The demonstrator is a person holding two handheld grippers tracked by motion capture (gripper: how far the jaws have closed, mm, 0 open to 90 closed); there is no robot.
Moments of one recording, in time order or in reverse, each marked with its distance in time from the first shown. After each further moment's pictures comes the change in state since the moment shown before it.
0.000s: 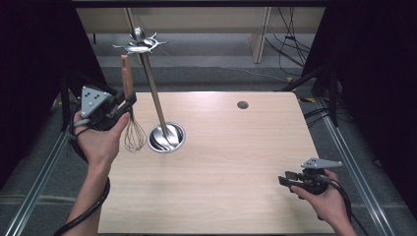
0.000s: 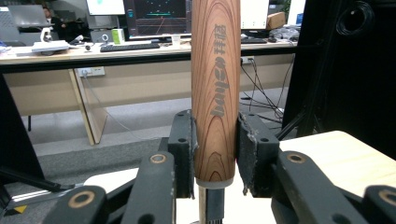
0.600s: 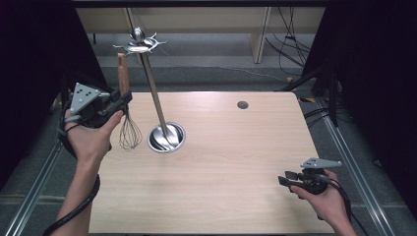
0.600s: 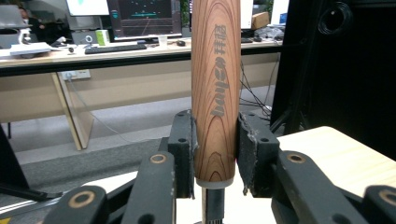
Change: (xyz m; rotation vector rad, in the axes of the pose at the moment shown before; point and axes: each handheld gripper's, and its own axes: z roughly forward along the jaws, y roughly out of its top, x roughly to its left) left arm 0.021 0.003 0.002 0.005 -0.077 0.007; right arm 0.000 0.000 0.001 0.001 -0.003 -0.005
